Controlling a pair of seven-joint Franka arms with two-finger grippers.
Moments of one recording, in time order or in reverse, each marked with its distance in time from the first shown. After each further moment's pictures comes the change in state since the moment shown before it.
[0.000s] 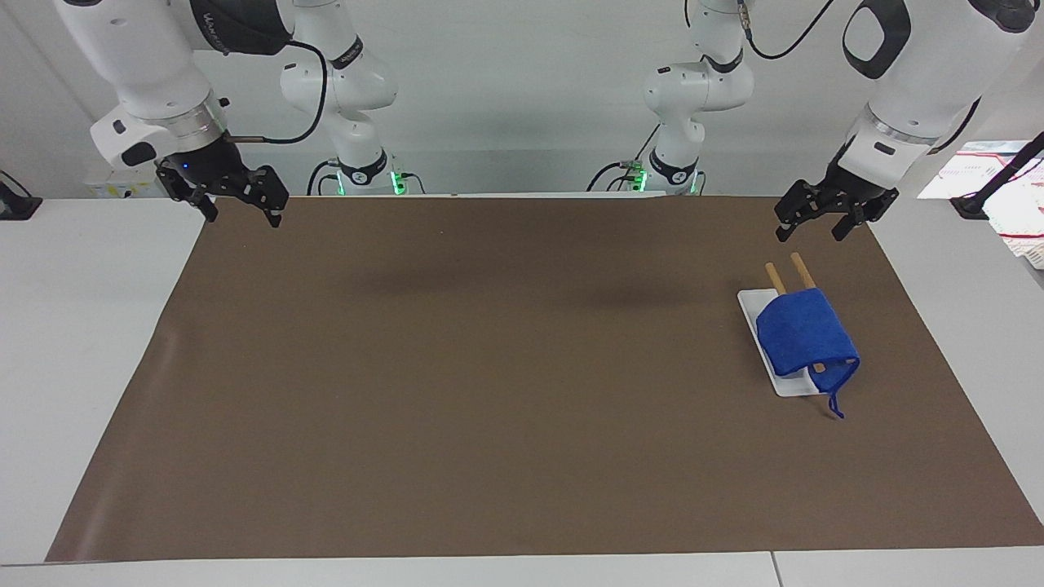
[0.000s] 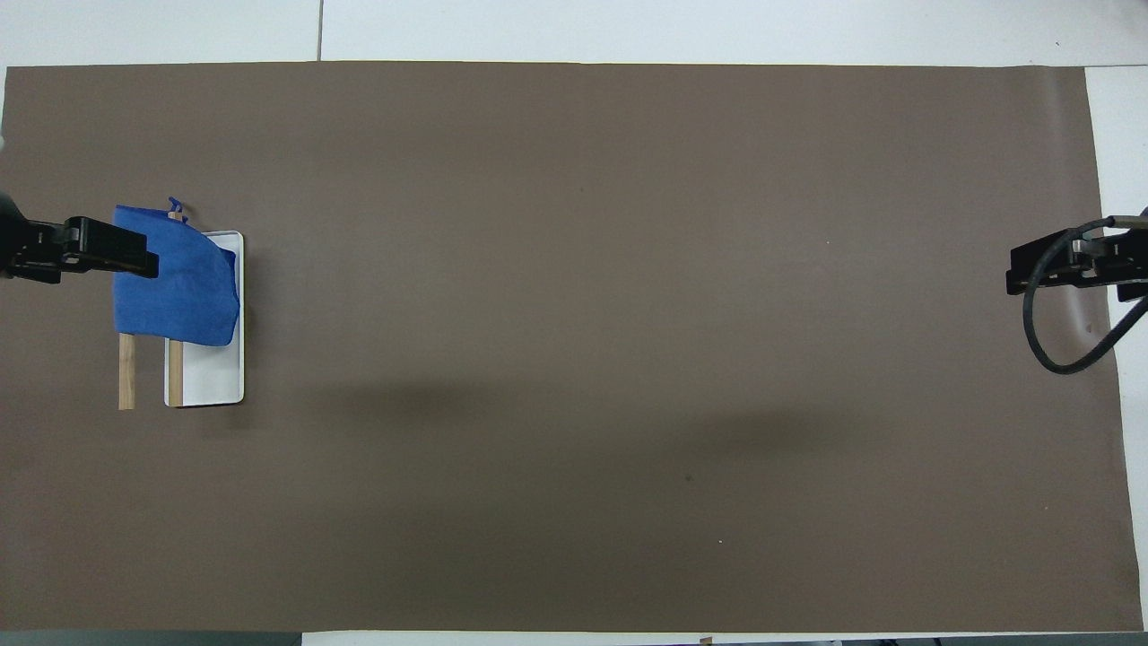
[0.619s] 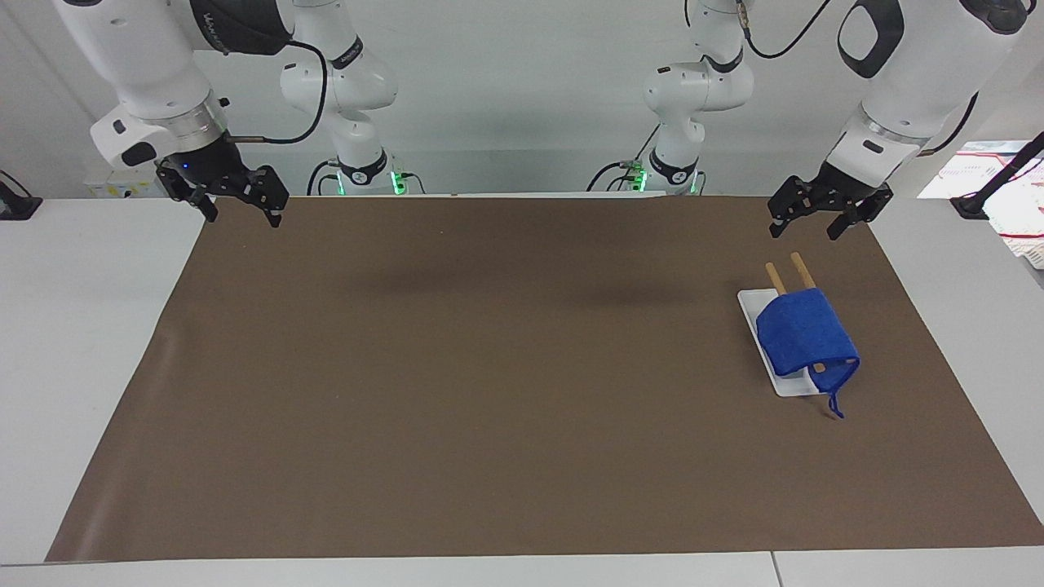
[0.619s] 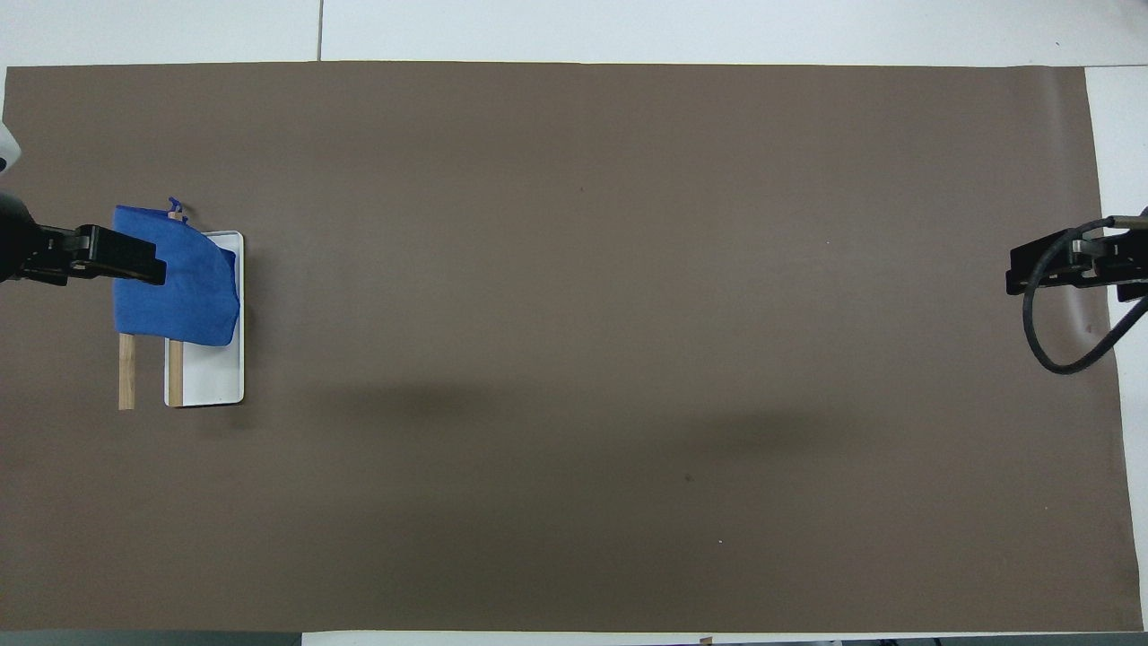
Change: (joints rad) left arm -0.014 -0.001 -0.003 -0.002 0.022 -0.006 0.021; right arm 0.000 0.000 0.000 0.000 0.000 0.000 0.000
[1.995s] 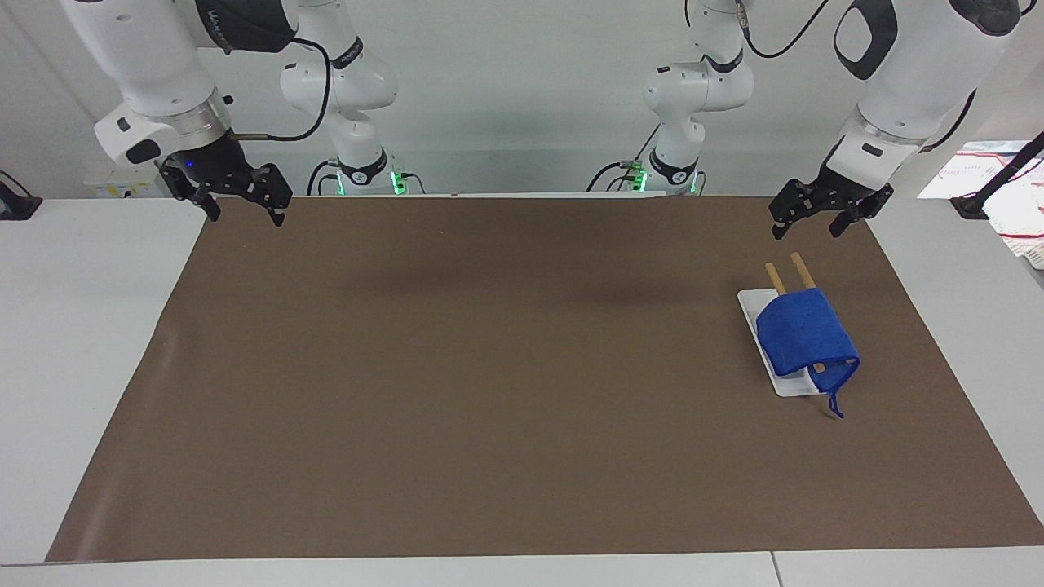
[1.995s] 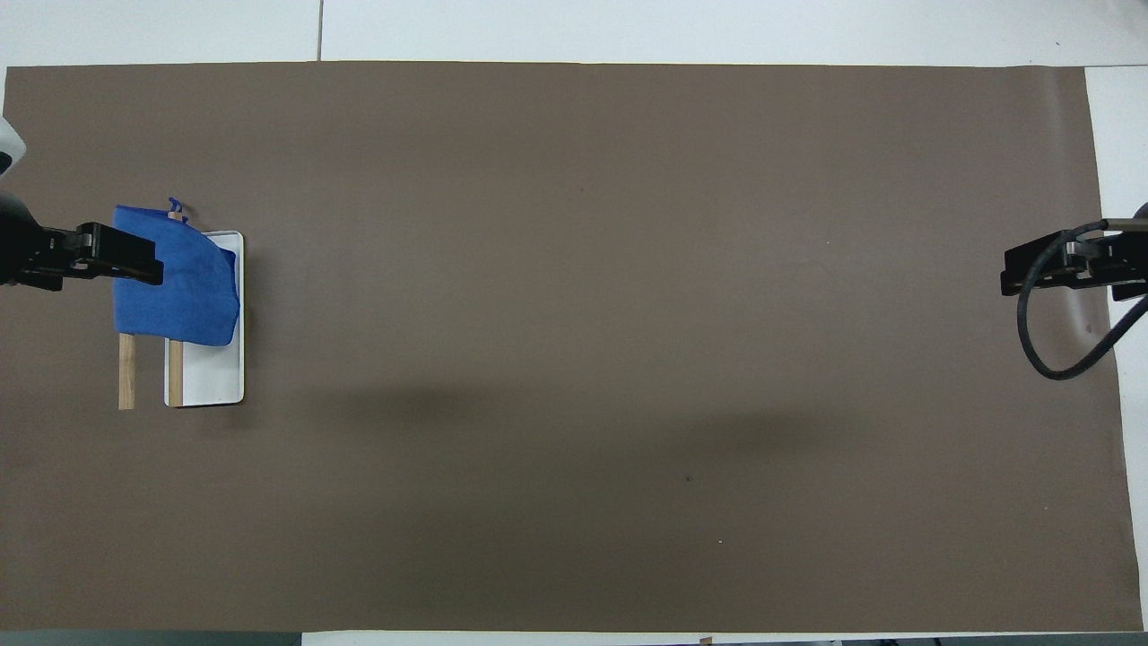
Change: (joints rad) left arm -0.007 0.000 0.003 -0.001 0.017 -0.006 -0.069; right arm 0.002 -0.004 0.010 0.000 0.007 -0.001 -0.019
